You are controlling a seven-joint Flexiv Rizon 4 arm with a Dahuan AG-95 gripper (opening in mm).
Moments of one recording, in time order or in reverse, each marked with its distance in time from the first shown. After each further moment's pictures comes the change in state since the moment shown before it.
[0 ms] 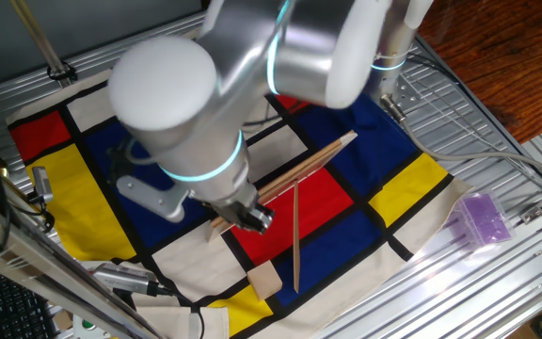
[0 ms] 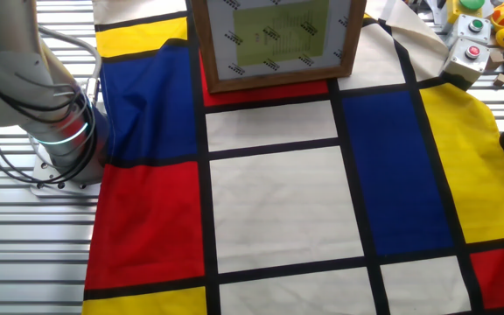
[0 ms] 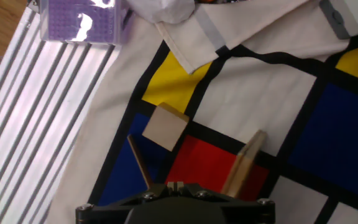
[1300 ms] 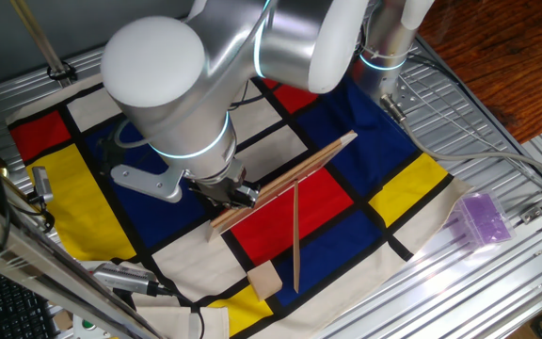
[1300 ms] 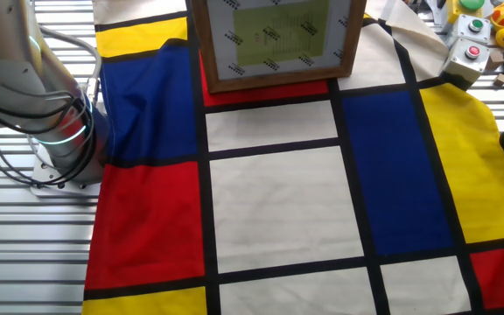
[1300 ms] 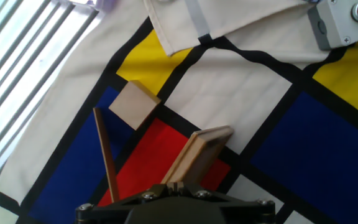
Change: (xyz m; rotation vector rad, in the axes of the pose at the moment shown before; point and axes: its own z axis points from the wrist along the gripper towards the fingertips) arm 0.018 -0.036 0.004 0.046 0.025 -0.130
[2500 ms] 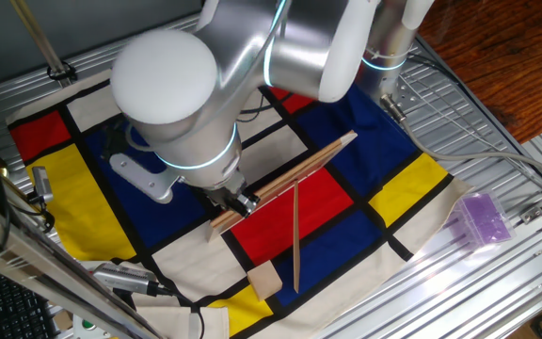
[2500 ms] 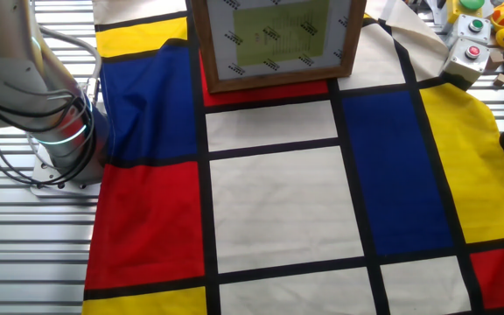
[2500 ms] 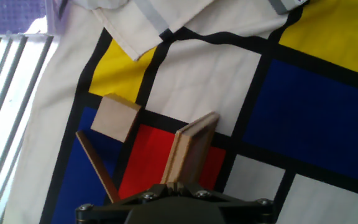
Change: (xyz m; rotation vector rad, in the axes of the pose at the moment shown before) arm -0.001 -0.001 -0.001 0.045 0.014 0.264
